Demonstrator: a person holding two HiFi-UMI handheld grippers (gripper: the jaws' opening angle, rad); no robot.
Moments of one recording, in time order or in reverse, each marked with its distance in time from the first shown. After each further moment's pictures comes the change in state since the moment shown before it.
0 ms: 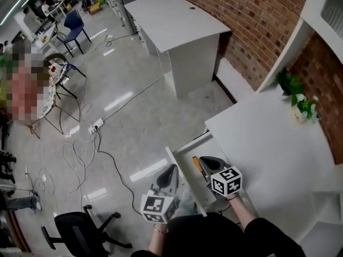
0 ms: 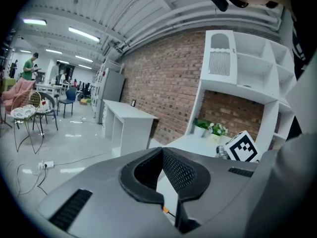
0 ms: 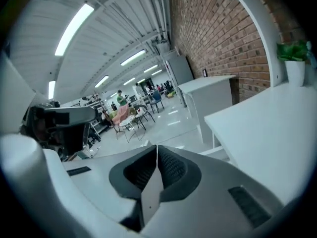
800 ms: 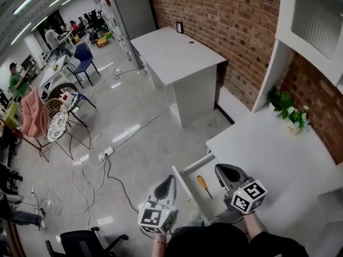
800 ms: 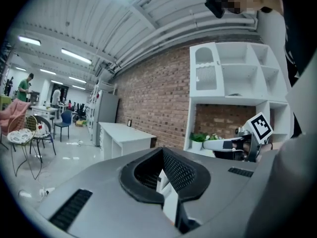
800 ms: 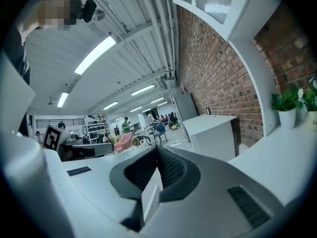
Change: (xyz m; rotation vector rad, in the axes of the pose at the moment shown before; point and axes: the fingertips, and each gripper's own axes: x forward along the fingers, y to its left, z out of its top) left arm -0.053 -0.015 0.079 0.146 -0.189 -0.011; right arm -0.126 0.044 0.125 -0.102 -0.405 0.012
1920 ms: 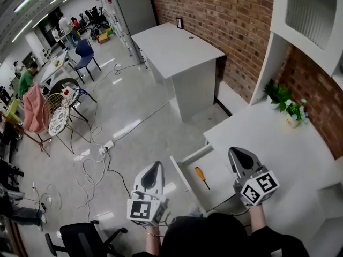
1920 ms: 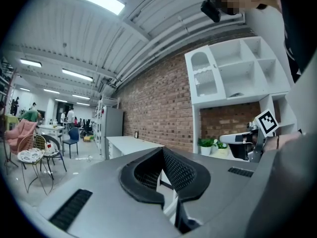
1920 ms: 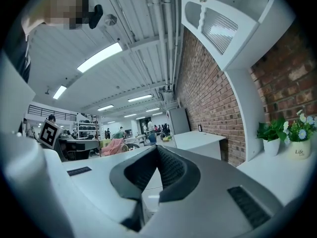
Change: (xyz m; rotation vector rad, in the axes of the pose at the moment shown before) left arm -0.030 0.005 0.050 0.073 -0.098 0.107; right arm -0.052 -0.021 0.052 -0.127 -0.133 -0.098
